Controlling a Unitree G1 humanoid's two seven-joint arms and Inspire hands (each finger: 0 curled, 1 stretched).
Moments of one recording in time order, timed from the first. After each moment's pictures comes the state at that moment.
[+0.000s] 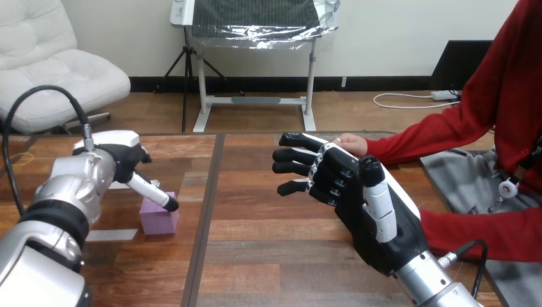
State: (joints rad) left arm -0.92 0.50 -0.53 1.20 0.76 0.02 -0.29; right arm 0.02 -0.12 0.05 0.08 0.30 -0.30 0.57
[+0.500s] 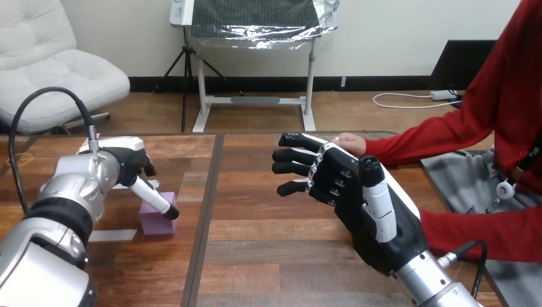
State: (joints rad) left arm -0.94 0.49 -0.54 1.22 0.75 0.02 -0.34; right arm 0.02 -0.12 0.05 0.08 0.30 -0.30 0.57
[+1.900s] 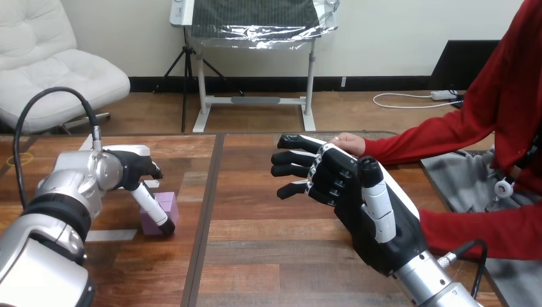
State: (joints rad) left arm -0.95 0.50 -0.54 1.23 0.75 -0.04 -0.42; right arm 0.02 -0.12 0.05 0.07 0.30 -0.30 0.57
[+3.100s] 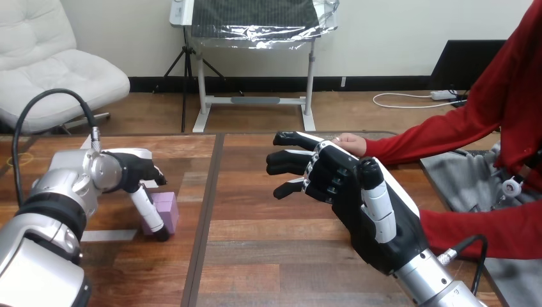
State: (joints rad) left arm -0.95 0.51 -0.53 1.23 0.72 -0.08 -0.48; right arm 0.03 -0.12 0.05 0.04 0.30 -0.31 0.60
